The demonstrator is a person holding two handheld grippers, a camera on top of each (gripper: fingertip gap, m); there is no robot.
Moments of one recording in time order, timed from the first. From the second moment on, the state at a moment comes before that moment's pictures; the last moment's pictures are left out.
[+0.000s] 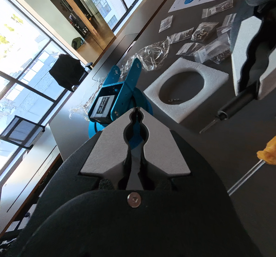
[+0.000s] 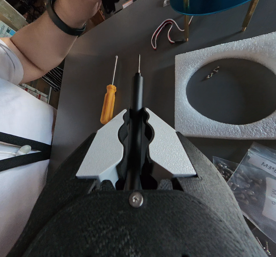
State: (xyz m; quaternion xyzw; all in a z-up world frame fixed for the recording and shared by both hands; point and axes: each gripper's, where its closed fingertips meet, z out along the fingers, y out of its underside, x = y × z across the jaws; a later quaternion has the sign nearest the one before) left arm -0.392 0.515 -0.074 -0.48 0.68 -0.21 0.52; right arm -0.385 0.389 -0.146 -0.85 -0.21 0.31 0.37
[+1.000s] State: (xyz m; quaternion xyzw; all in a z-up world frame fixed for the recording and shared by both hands) left arm -0.386 0.539 -0.076 -0.52 0.65 -0.21 0.51; right arm -0.387 0.389 -0.146 -0.85 -0.19 0.33 0.36
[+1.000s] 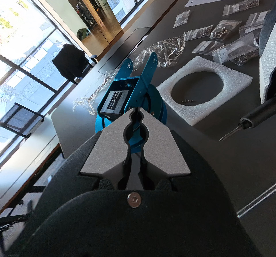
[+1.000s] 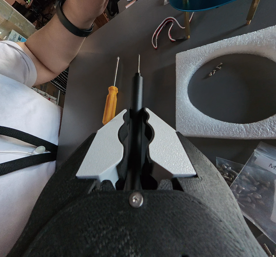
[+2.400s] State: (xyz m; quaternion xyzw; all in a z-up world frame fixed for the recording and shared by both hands) left arm -0.387 0.545 -0.073 -0.55 0.60 -0.13 0.57; right arm -0.392 0.386 -0.148 -0.85 -0.20 0.34 0.35
